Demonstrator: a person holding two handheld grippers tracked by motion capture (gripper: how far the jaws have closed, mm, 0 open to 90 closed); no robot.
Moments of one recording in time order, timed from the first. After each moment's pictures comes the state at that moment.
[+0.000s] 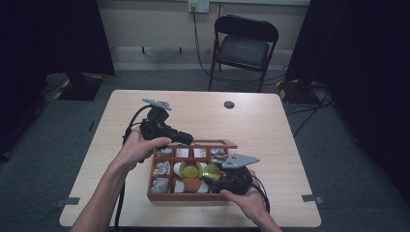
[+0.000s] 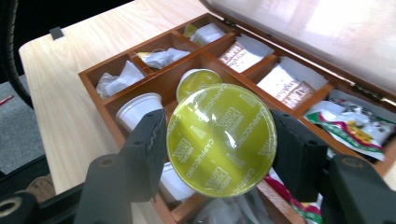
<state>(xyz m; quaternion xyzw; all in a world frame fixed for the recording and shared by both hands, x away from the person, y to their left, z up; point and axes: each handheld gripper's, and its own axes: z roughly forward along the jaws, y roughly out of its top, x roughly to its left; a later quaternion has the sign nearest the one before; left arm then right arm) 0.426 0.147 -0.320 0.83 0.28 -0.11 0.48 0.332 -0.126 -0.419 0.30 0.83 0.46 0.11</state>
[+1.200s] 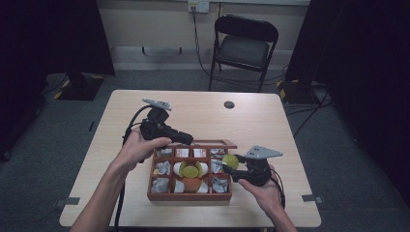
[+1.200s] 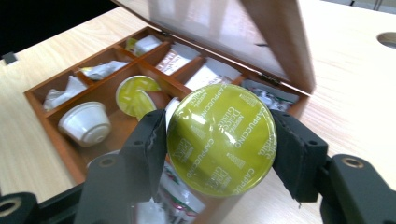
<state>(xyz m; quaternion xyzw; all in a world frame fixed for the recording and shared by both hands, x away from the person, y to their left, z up) 0.425 0.147 -0.320 0.83 0.28 -0.11 0.48 0.351 -0.177 -0.415 0.36 0.80 0.46 0.14</state>
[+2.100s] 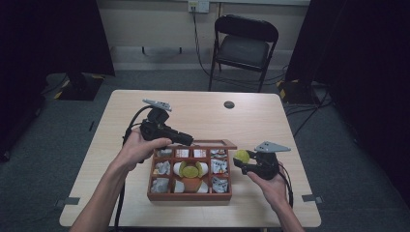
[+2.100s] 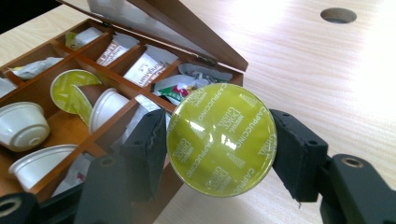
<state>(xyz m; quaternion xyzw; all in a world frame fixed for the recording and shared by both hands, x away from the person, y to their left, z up) 0.424 0.147 -0.321 0.83 0.27 -0.11 0.48 0.374 -0.205 -0.430 0.42 0.78 0.44 0.16</state>
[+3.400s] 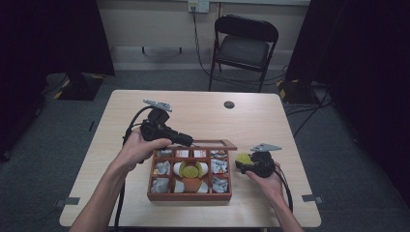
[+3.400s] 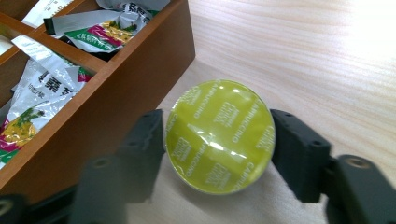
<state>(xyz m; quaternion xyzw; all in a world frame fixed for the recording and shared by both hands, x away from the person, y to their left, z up) 0.423 0.146 -0.321 0.83 0.27 -0.11 0.47 0.403 -0.213 -0.480 0.46 0.79 0.37 0.15</state>
